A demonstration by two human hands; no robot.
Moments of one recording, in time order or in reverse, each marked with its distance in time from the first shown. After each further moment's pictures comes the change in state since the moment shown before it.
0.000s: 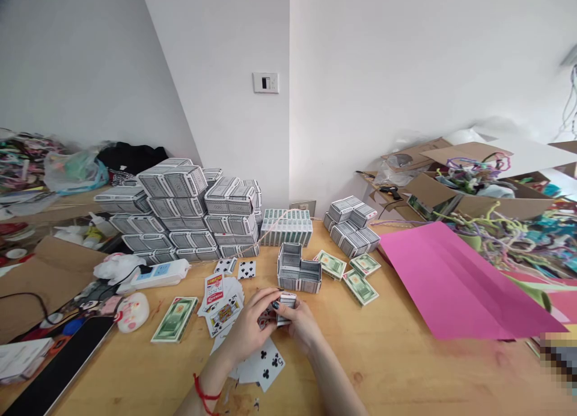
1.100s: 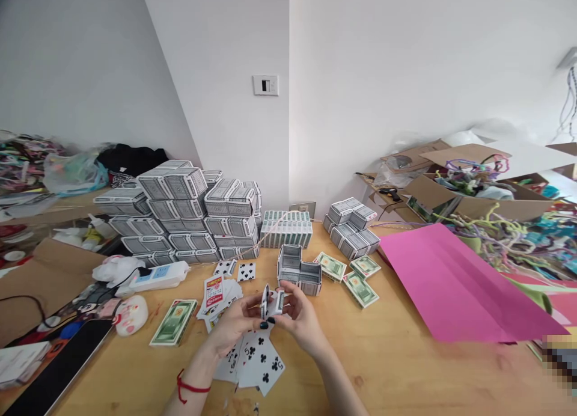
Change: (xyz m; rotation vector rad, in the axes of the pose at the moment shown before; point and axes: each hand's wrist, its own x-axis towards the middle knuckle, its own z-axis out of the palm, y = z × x) left_hand 0.006 -0.012 -0.017 -0.964 -0.093 -0.501; right_hand -0.003 -0.012 -0.007 -0.425 -0.145 -0.378
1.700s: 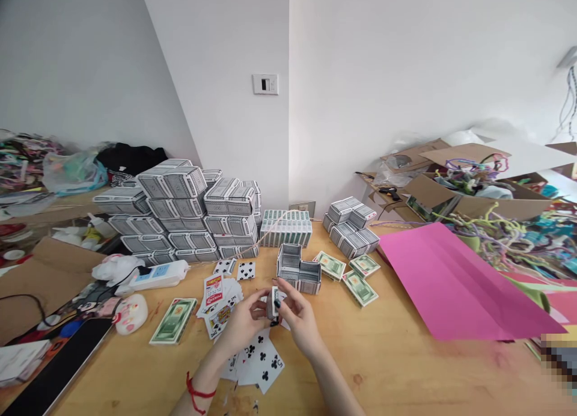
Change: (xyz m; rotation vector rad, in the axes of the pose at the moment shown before) left_hand 0.006 -0.016 0.009 0.420 0.152 0.166; right_hand -0.001 -0.004 0.010 0.021 0.108 0.019
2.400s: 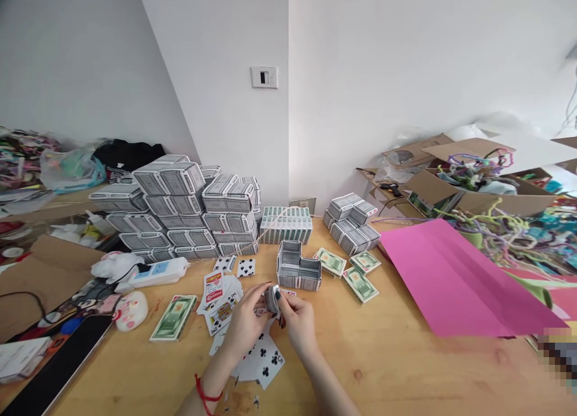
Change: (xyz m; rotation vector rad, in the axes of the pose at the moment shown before) left_hand 0.000 -0.012 0.008 0.353 0.201 0.216; right_hand 0.001 0.013 0.009 -0.257 0.201 0.044
